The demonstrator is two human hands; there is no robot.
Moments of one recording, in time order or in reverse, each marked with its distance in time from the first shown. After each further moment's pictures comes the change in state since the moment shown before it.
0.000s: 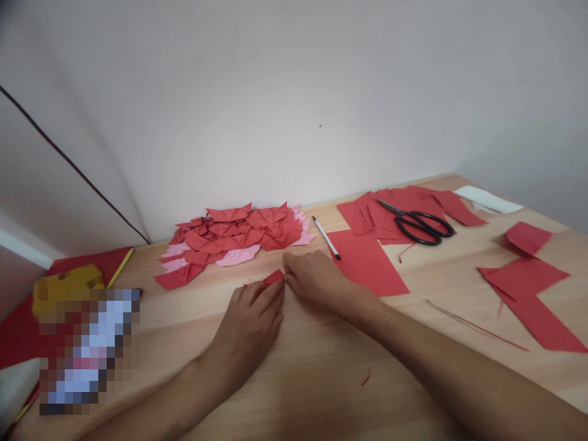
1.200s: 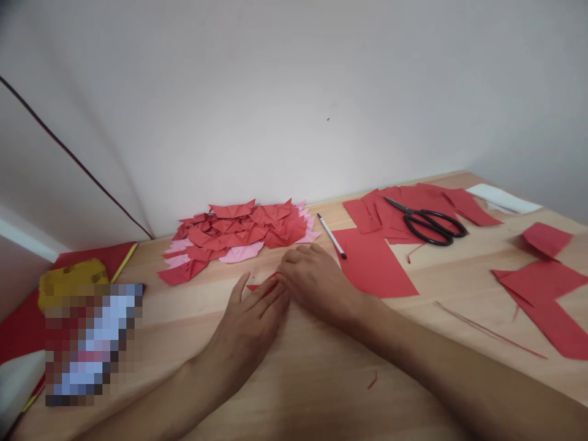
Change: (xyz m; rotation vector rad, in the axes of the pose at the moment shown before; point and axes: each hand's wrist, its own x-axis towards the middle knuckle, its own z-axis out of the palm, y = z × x) left_hand -0.008 -0.005 -0.002 -0.055 0.037 0.026; right_hand -0.008 -0.012 -0.007 -0.010 0.105 -0.225
